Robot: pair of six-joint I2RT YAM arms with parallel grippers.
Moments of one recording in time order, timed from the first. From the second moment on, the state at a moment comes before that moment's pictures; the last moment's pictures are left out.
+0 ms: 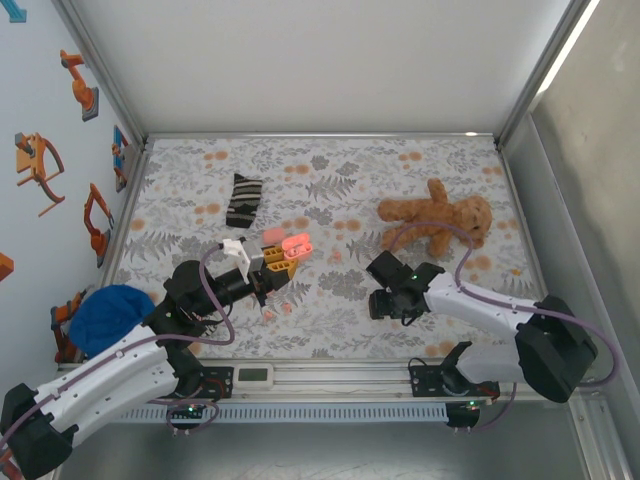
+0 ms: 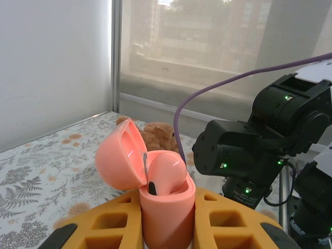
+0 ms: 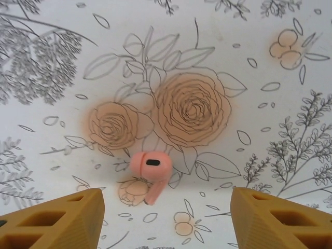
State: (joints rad) left arm -0.85 0.66 0.41 0.29 0.31 -0.10; right arm 0.78 1.25 0.64 -0.75 0.04 0.67
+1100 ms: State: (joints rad) left arm -0.85 0.69 0.43 0.28 0.31 -0.09; right arm 0.72 1.37 0.65 -0.68 -0.01 0.64
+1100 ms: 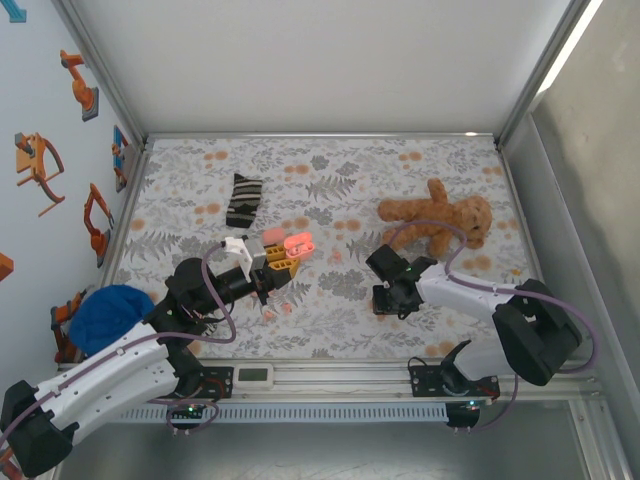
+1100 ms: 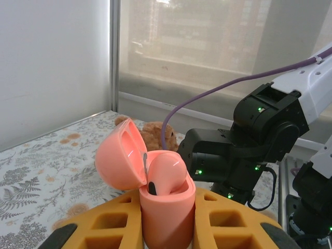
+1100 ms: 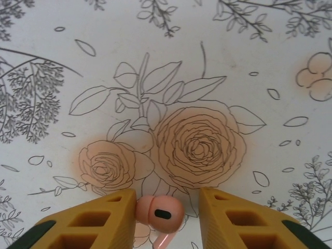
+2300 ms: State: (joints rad) left arm -0.85 0.72 0.44 0.32 0.31 -0.10; right arm 0.71 1.19 0.80 -0.79 0.06 0.52
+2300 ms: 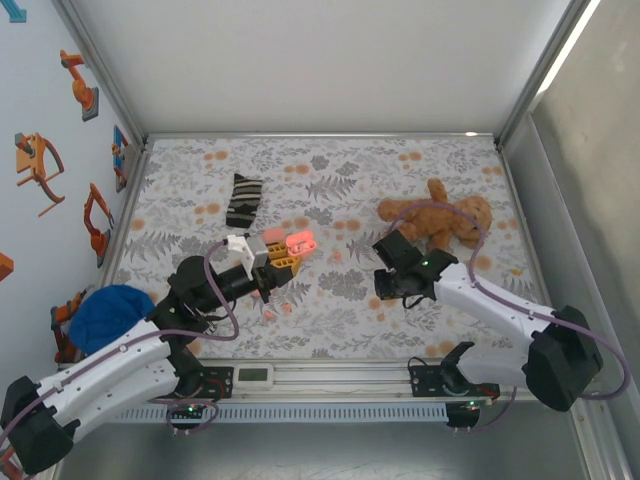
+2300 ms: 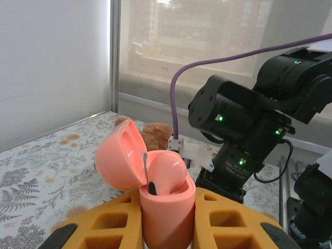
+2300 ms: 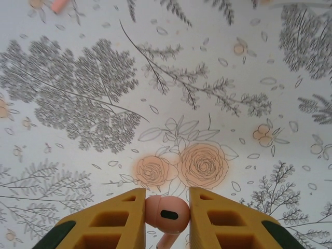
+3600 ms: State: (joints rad) left arm -0.89 0.88 0.48 0.47 0.31 -0.19; right arm 0.76 0.99 1.17 -0.55 0.01 0.14
